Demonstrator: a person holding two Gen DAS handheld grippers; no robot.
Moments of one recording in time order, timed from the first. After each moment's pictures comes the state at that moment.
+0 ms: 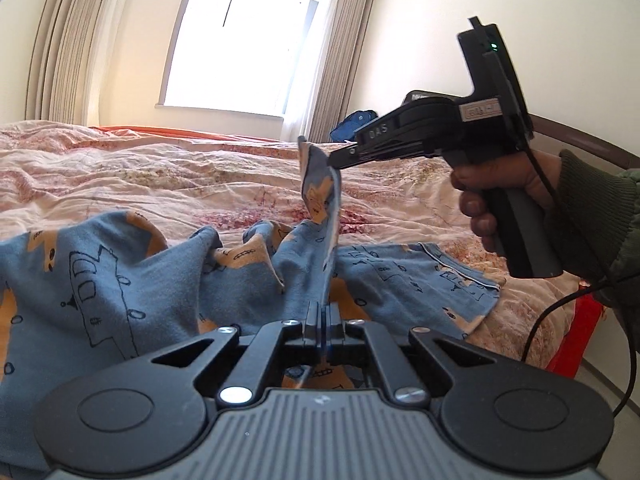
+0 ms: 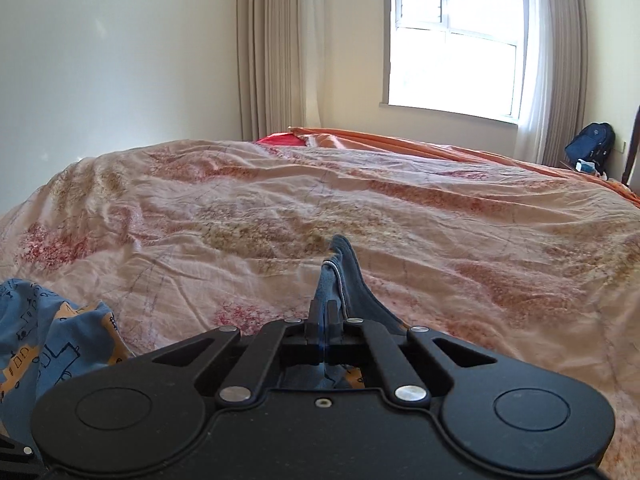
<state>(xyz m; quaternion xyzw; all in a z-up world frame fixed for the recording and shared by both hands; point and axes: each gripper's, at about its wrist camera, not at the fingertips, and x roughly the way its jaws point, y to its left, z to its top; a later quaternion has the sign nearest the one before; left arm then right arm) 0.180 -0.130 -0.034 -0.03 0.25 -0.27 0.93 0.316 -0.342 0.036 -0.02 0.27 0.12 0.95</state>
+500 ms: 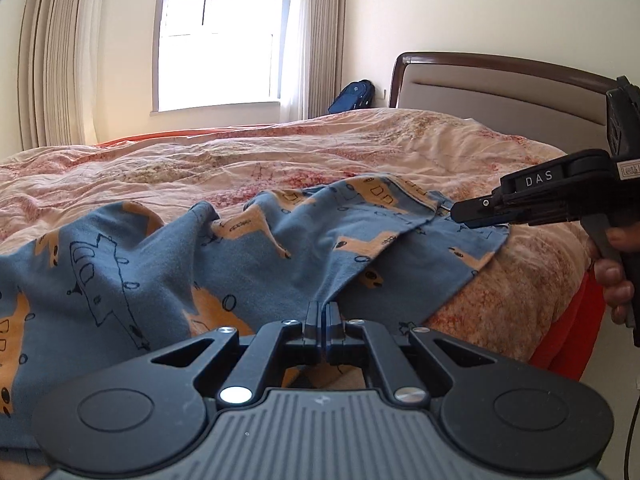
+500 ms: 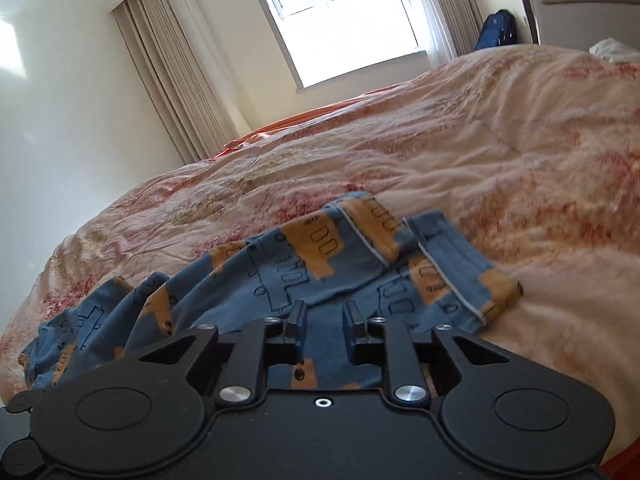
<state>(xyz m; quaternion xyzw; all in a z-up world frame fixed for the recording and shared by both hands) 0.164 -0.149 -0.054 0.05 0.27 -0.26 0.93 0.180 -0.425 -0.033 0.19 0.30 0.05 0.93</state>
